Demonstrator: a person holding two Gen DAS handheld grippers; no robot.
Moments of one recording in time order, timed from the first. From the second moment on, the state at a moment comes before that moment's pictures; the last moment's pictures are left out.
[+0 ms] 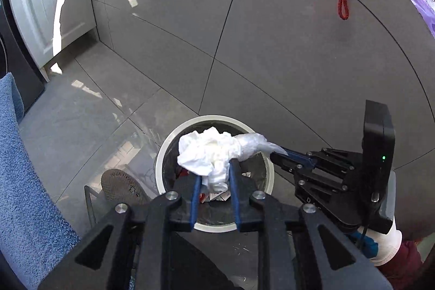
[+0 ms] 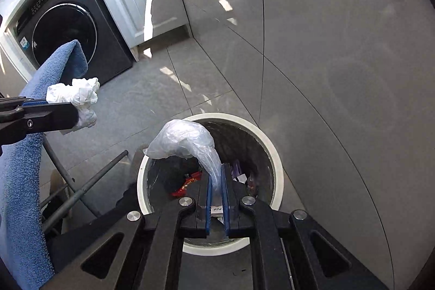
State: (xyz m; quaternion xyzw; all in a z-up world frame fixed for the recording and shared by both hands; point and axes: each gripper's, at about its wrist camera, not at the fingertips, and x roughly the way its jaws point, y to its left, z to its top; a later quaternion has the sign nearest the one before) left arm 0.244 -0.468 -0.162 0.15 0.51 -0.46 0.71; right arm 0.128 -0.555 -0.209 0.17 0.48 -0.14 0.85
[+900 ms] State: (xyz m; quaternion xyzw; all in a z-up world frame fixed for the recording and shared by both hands) left arm 0.229 -0.316 -0.057 0.13 0.39 -0.34 0.84; right arm 0.131 -0.458 -0.087 0.06 0.39 -0.10 0.91
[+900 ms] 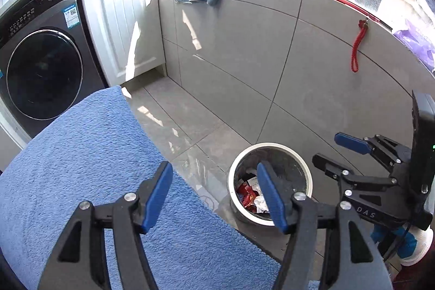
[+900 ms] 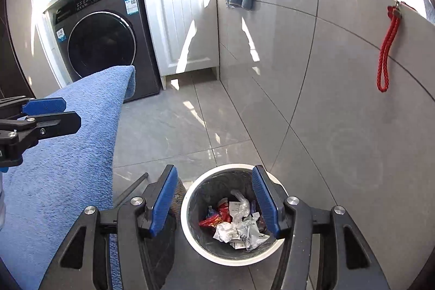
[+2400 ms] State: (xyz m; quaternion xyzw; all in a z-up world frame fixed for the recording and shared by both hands) left arm 0.135 0.035 0.043 0.01 0.19 0.06 0.98; right arm 0.141 -0.198 0.039 -0.05 0.23 0.05 0.97
